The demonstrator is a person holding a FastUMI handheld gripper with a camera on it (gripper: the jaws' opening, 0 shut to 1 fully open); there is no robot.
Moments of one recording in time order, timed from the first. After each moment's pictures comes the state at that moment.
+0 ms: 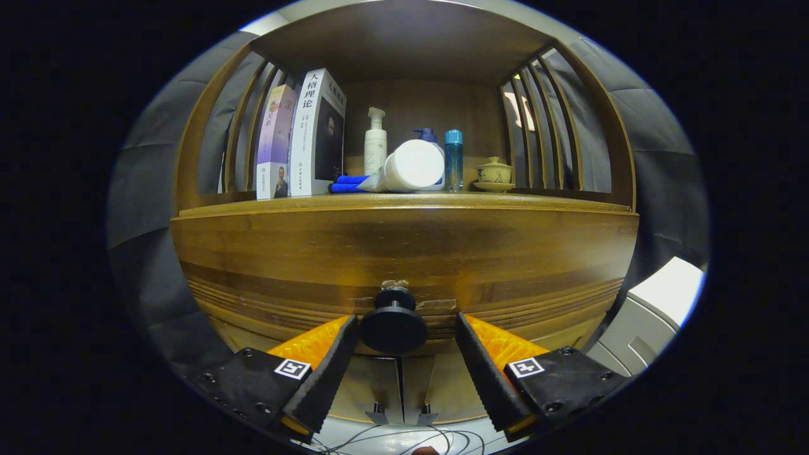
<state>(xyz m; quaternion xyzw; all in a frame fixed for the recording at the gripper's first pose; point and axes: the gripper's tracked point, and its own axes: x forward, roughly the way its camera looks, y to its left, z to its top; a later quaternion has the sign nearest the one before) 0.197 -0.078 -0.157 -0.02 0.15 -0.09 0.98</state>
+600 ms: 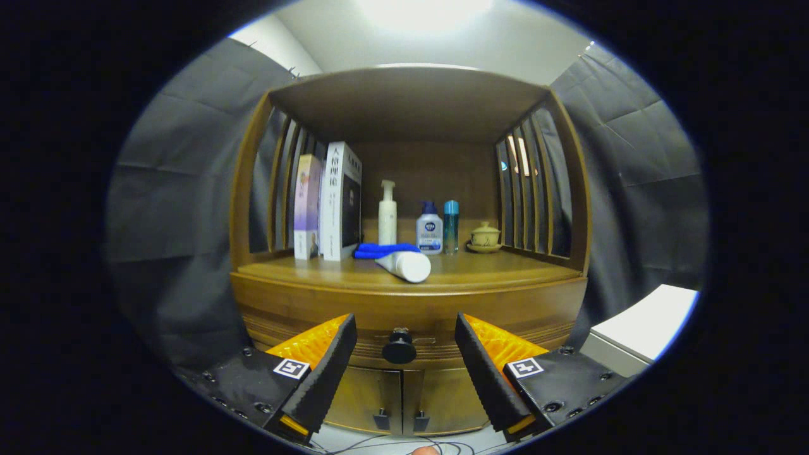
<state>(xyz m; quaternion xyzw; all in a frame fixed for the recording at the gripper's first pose) 0.113 -0.059 -0.032 -0.02 0.05 -0.07 1.00</state>
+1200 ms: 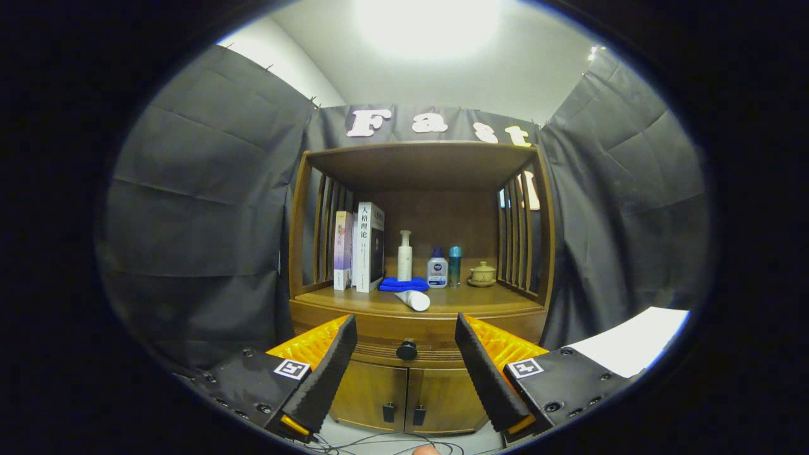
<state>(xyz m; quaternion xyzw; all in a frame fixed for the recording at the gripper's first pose) -0.006 -0.045 0.039 -0.04 -0.01 -0.02 1.00</state>
